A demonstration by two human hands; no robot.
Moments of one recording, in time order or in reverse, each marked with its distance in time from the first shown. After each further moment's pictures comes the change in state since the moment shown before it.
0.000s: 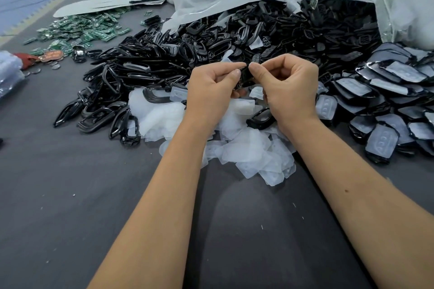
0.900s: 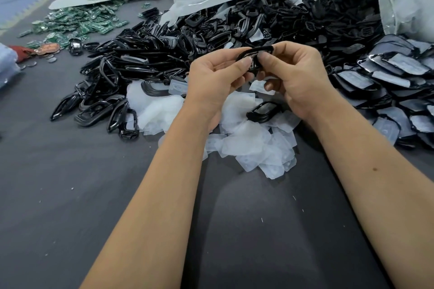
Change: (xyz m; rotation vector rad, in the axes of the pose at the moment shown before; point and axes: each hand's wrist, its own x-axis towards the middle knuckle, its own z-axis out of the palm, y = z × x) left_hand -0.005 0.013 0.005 -0.353 -0.064 -0.166; right_hand 0.016 -0.008 -0.021 0.308 -0.329 0.240
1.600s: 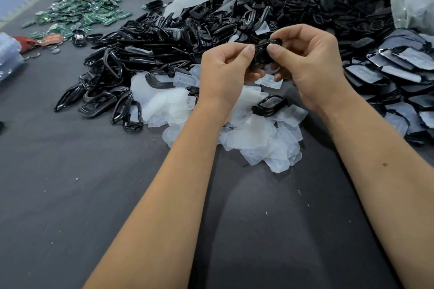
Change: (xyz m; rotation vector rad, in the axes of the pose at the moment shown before) left_hand 0.000 -0.007 0.011 0.161 0.094 0.057; right_hand 0.001 0.000 -0.004 -0.168 0.055 -0.184
